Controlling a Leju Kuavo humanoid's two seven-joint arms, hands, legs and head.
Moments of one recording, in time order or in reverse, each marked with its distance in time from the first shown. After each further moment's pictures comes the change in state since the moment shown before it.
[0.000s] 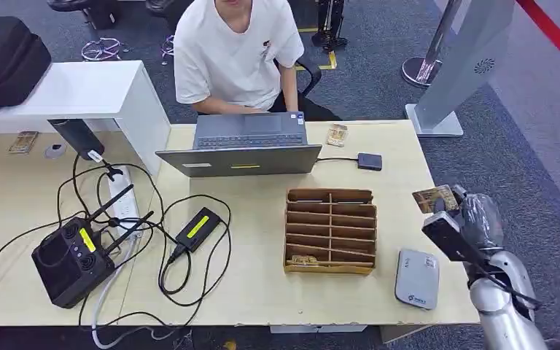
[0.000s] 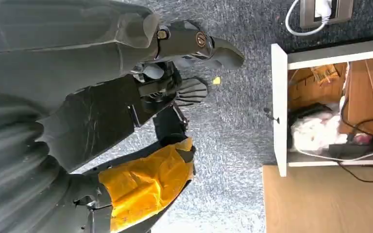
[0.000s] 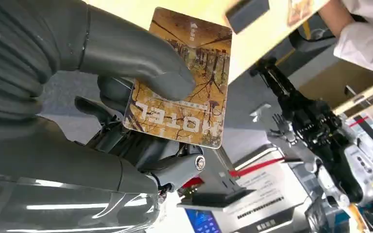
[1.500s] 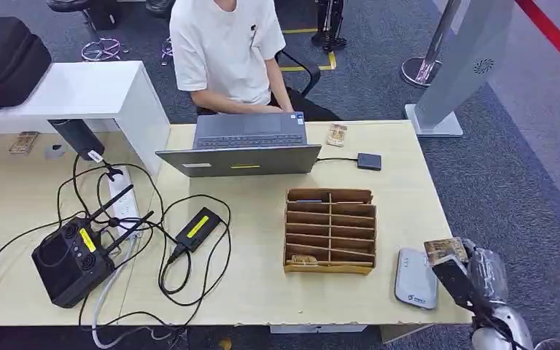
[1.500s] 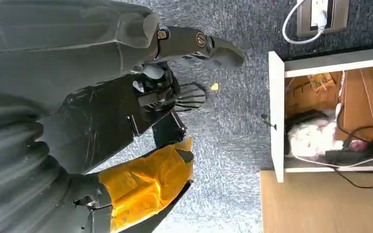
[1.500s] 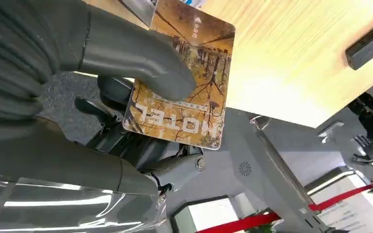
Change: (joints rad) left arm 0.004 0.007 0.104 -0.010 -0.101 -0.021 0.009; right arm 0.158 0.073 -0.150 0.146 0.011 -0.040 -0.044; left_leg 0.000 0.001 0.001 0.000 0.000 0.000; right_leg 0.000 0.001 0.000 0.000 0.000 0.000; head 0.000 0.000
